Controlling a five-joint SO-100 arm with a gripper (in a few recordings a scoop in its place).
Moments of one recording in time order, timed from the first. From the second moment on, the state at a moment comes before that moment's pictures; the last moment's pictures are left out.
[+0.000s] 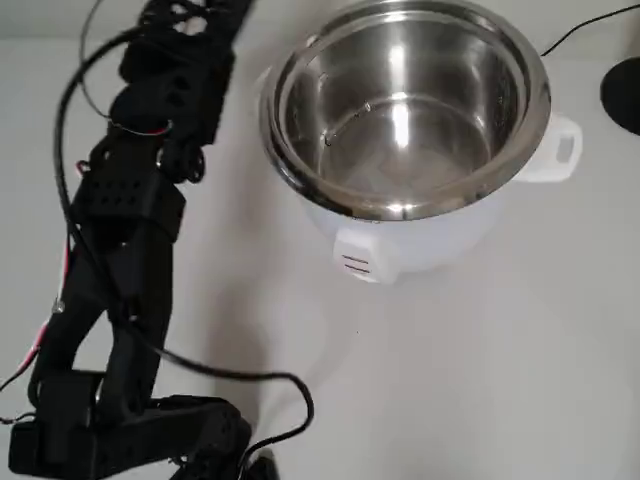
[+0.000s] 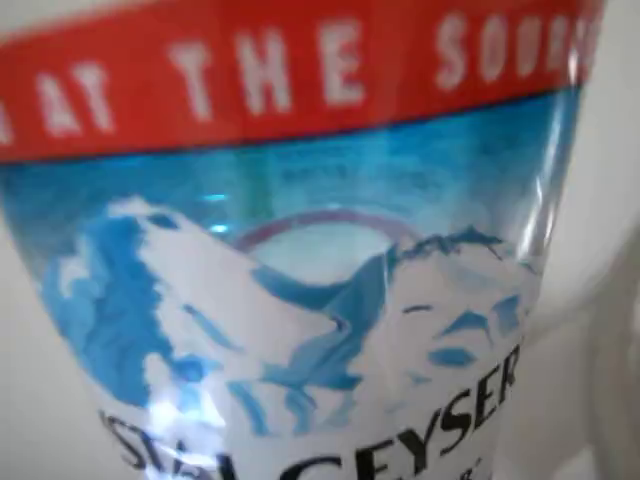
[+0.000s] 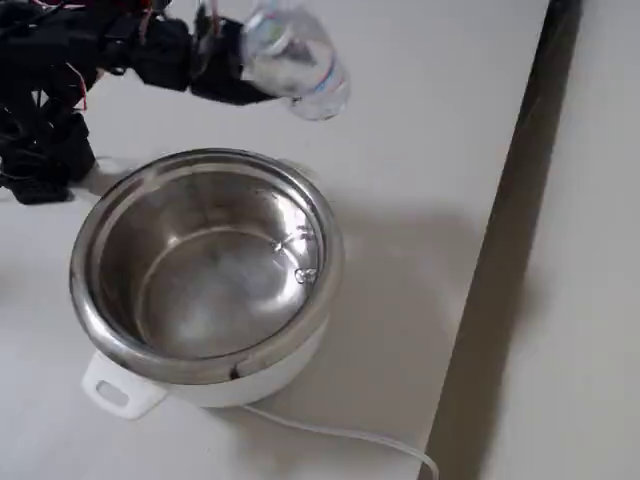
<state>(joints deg) -9.6 113.1 103.3 2.3 -35.4</state>
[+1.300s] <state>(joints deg) -3.7 114.3 93.6 17.6 34.0</state>
